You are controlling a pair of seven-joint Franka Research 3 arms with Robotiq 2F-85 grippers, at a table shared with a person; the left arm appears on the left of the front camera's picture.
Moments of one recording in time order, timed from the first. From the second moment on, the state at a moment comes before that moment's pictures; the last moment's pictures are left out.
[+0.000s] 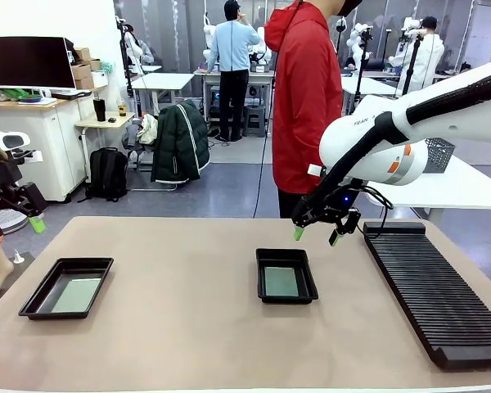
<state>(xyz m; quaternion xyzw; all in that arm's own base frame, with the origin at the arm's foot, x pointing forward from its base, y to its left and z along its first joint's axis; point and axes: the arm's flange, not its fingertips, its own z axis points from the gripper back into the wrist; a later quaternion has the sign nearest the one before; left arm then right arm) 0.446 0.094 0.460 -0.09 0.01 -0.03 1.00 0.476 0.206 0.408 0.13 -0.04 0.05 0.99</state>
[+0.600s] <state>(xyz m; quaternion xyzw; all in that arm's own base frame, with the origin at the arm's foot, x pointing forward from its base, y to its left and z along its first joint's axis) 0.446 0.094 0.460 -0.09 0.01 -0.03 1.00 0.476 0.206 0.408 0.13 -0.04 0.05 0.99</state>
